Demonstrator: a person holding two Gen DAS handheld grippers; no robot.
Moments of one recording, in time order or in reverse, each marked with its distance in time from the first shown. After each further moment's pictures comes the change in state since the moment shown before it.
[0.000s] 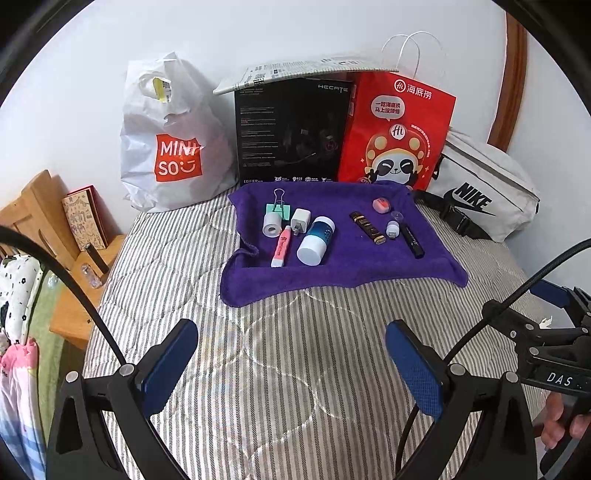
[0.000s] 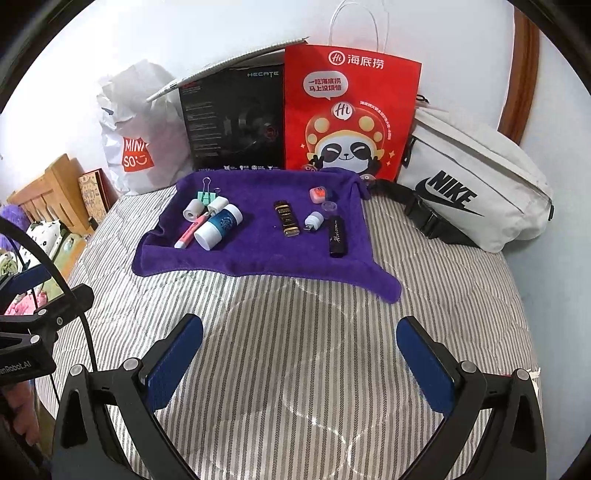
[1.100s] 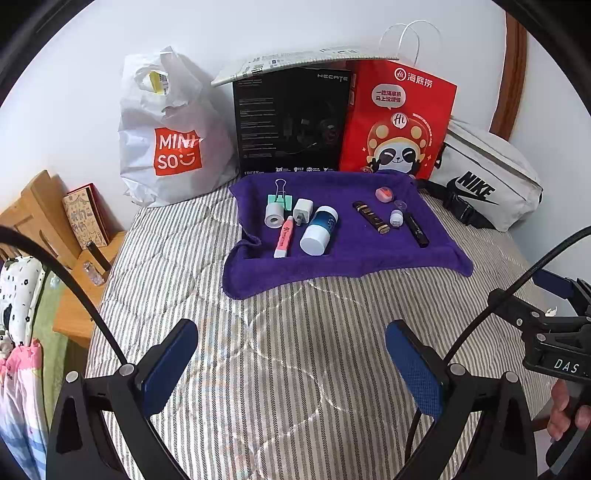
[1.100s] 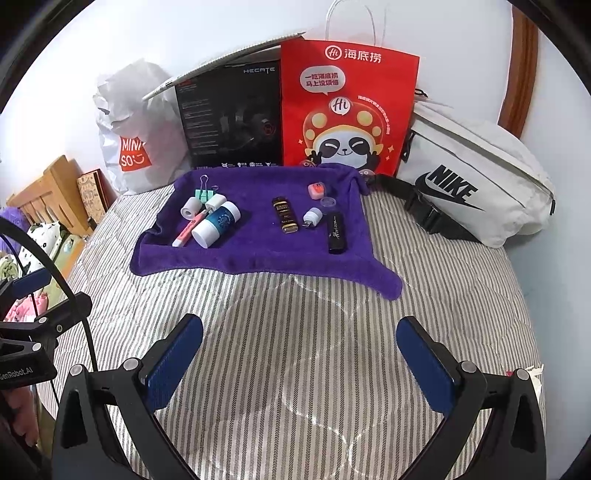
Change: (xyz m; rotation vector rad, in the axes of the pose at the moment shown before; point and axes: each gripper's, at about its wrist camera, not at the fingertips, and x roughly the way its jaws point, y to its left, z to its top) left arm 0.004 -0.002 -0.003 0.011 0.031 0.020; right arm 0.005 -0.004 -0.001 0.012 0.013 0.006
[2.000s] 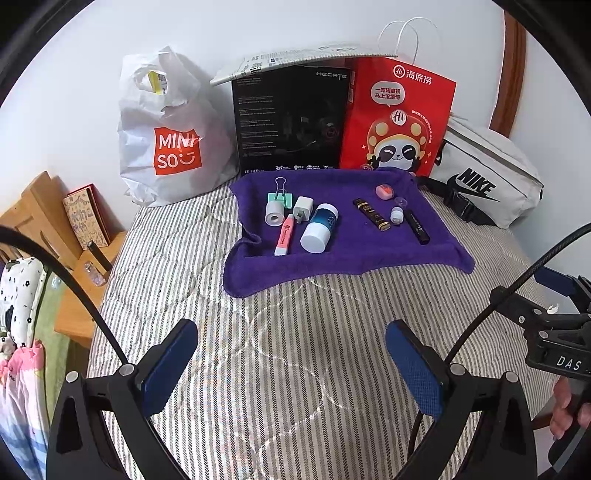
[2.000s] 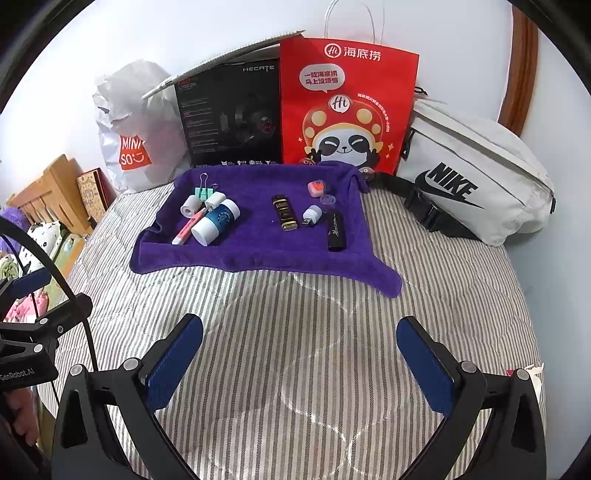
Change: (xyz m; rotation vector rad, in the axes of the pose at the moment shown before) left arm 0.001 0.000 -0.002 0.005 0.005 0.007; right arm 0.000 -0.002 -0.001 0.001 0.003 0.001
